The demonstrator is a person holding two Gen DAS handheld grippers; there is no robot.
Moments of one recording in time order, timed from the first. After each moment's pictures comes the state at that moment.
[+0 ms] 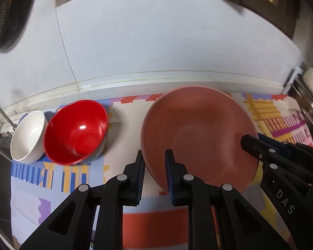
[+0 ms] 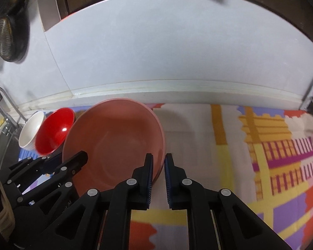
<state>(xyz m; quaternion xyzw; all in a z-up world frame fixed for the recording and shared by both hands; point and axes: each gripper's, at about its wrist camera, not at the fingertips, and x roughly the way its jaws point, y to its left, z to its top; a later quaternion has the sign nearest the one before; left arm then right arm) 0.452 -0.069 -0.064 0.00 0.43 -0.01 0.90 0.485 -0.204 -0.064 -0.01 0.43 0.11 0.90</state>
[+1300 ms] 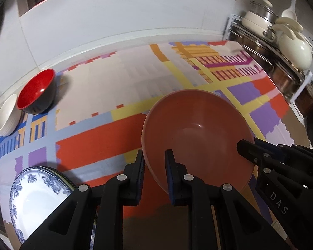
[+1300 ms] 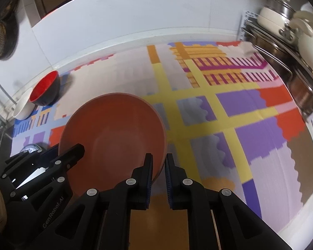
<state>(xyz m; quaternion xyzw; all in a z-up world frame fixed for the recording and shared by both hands) 0.319 -0.150 -0.087 0.06 0.48 -0.15 0.86 0.315 -0.294 -0.088 0.05 0.49 -0.01 0.87</state>
